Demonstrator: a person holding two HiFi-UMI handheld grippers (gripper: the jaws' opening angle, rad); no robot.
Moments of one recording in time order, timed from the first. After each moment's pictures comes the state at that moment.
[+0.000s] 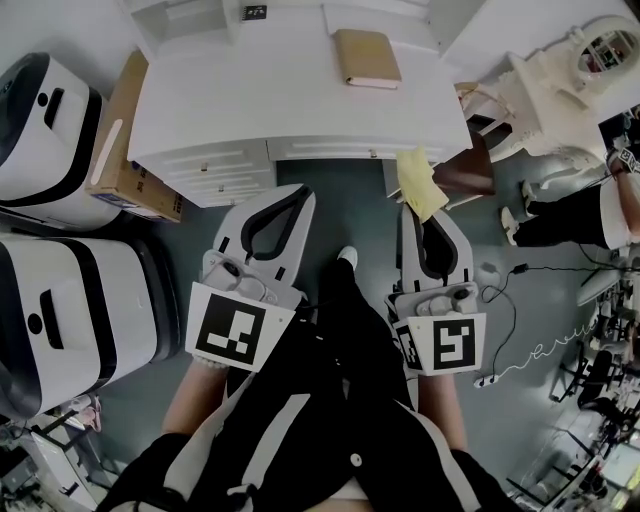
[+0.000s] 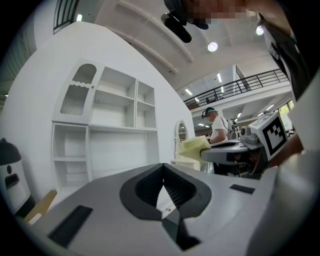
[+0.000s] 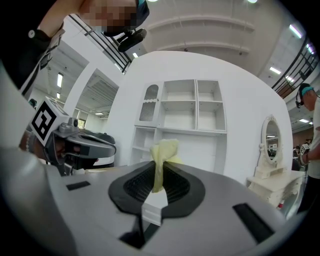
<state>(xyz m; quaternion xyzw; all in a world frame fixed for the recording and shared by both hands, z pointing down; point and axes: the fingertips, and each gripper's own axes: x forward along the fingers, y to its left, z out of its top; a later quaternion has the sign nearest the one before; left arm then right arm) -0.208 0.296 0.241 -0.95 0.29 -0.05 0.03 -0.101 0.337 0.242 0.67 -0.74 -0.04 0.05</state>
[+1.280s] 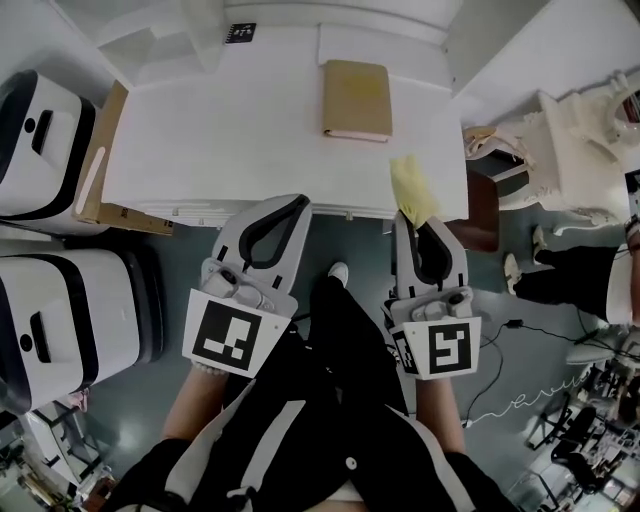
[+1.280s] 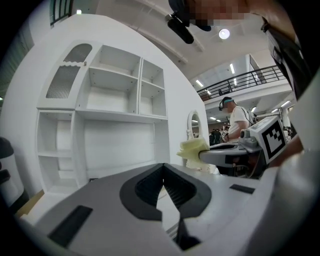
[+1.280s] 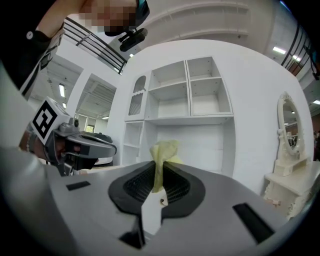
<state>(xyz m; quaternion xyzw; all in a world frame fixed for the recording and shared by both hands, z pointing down) -0.055 0.142 0.266 -0.93 0.35 -0.08 0.00 0.054 0.167 0.271 0.61 -0.79 -0.01 0.04</state>
